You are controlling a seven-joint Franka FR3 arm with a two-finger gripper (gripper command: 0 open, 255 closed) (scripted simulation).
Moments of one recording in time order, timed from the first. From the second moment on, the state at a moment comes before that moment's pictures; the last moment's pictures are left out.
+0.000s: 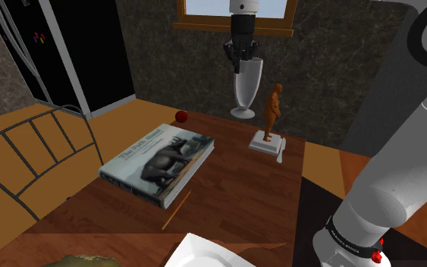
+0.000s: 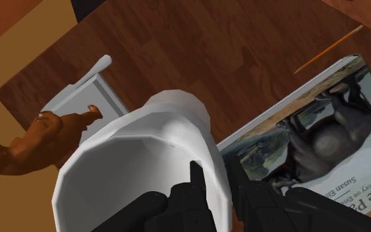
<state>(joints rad) -0.05 -0.11 0.03 -1.60 0.01 1.44 0.20</state>
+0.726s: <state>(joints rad) -0.02 -0.18 0.07 -1.59 0.02 1.36 0.28</state>
